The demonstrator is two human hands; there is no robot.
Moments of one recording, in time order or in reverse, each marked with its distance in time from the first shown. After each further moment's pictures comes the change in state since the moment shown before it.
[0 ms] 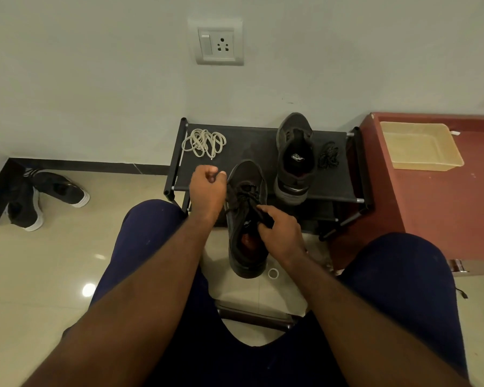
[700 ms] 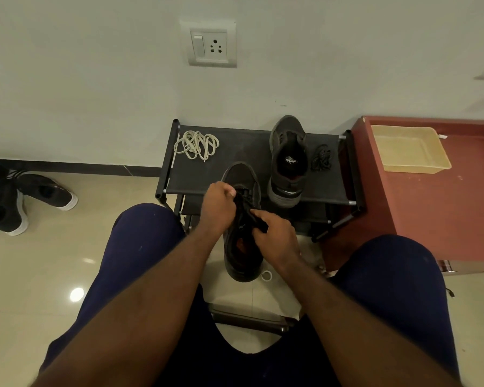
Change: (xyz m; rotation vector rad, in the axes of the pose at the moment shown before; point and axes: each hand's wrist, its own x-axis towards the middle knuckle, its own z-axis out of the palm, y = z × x) left_hand -0.009 -0.017 0.023 0.344 -0.227 0.074; right_hand 0.000 0.001 -0.001 -0.025 0.015 -0.044
